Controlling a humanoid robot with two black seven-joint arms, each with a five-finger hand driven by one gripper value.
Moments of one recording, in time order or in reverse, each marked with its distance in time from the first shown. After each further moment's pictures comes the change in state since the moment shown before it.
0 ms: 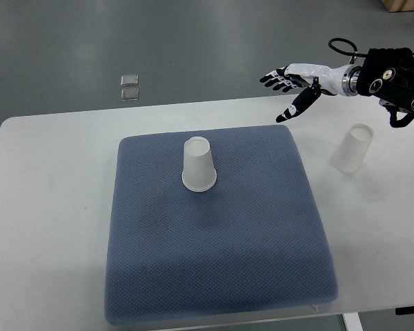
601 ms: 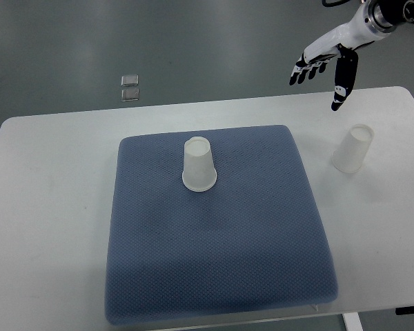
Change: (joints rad) left arm 0.000 0.000 -0.006 -0.029 -0.001 0.000 -0.001; right arm 0.630 -0.072 -0.456 0.428 -0.129 0.253 -0.059
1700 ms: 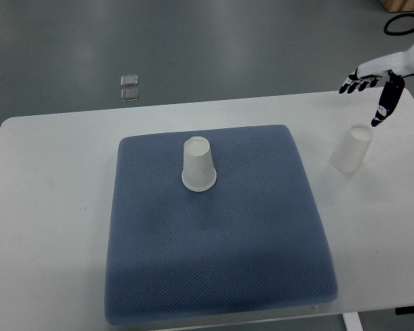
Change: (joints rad) left arm 0.000 0.000 0.005 0.000 0.000 0.000 0.001; right arm -0.264 -0.152 -0.024 -0.041 0.009 -0.304 -0.079
